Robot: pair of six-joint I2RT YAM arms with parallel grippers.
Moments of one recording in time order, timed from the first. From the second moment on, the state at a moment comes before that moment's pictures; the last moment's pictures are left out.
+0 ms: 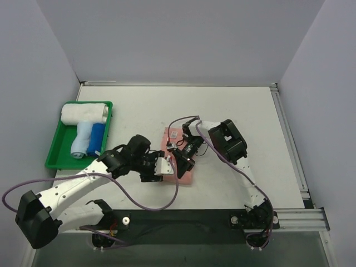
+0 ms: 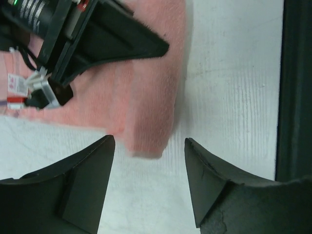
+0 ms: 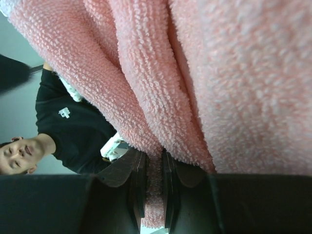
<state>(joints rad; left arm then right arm) -0.70 1.07 0.83 -0.66 0.43 0.76 0.61 2.44 1.64 -1.38 -1.10 -0.51</state>
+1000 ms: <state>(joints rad) -0.93 1.56 0.86 -0.31 0.21 0.86 0.46 2.46 1.87 -1.46 -0.94 -0.42</state>
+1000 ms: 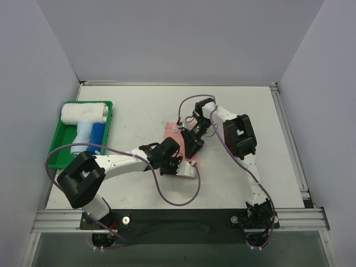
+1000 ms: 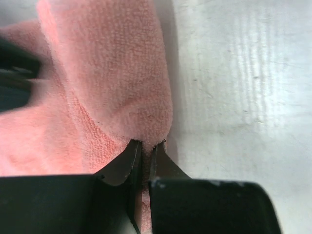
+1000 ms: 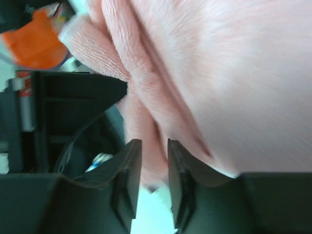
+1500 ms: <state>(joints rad) -0.71 2.00 1.40 -0.99 0.67 0.90 0.19 1.73 1.74 -1.32 -0.74 -0.42</state>
